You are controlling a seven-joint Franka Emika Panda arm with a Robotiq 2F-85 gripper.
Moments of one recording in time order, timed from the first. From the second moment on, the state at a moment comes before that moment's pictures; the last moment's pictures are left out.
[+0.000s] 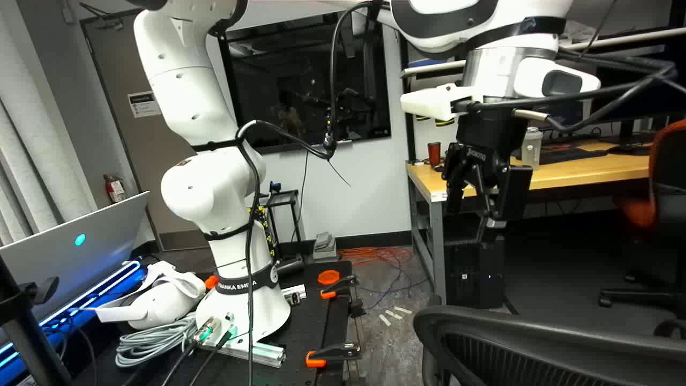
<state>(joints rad) -0.07 -0.13 -0.27 -2.22 -0.06 1.89 -0.48</state>
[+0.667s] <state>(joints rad) -0.07 -0.13 -0.27 -2.22 -0.06 1.89 -0.48</state>
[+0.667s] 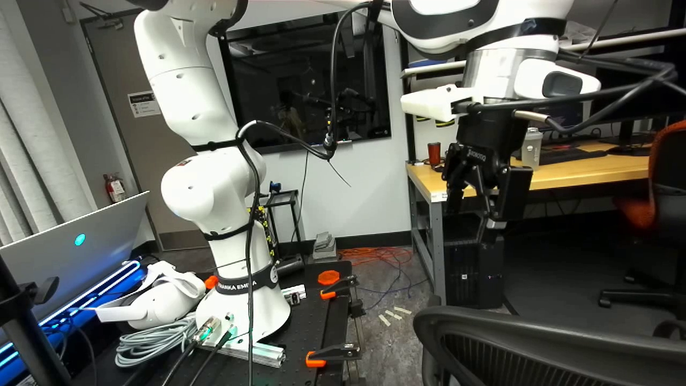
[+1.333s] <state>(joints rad) -0.08 -0.13 -0.26 -2.22 -0.06 1.89 -0.48</state>
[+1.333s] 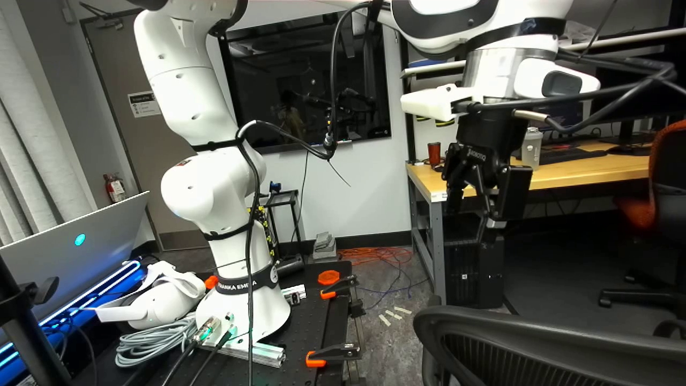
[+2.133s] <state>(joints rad) -0.08 0.01 -0.13 -2.25 -0.08 2.22 -0.41</state>
